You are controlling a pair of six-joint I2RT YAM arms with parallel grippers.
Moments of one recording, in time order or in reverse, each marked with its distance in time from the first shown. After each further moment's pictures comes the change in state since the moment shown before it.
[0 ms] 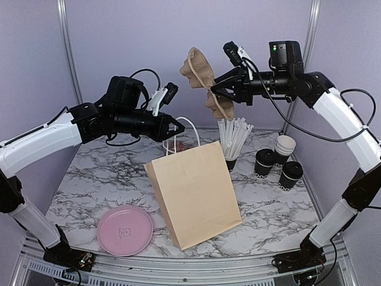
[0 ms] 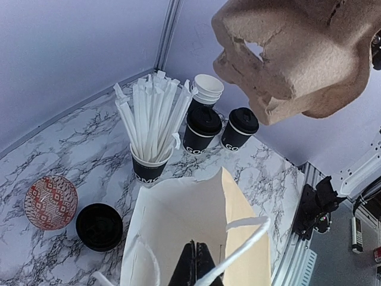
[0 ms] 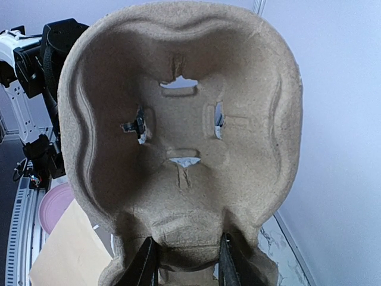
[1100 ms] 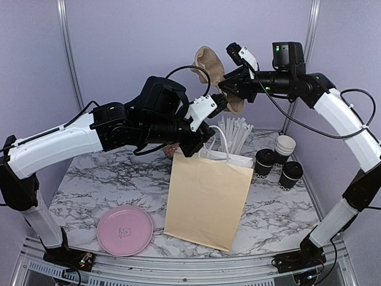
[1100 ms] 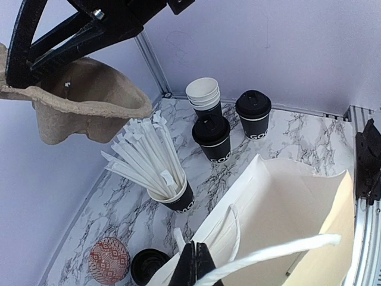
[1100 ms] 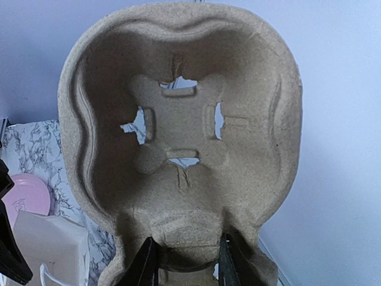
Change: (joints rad) left arm -0.294 0.177 0.261 -0.091 -0.389 0.451; right arm -0.035 -0.006 -0.017 0.031 0.211 -0.052
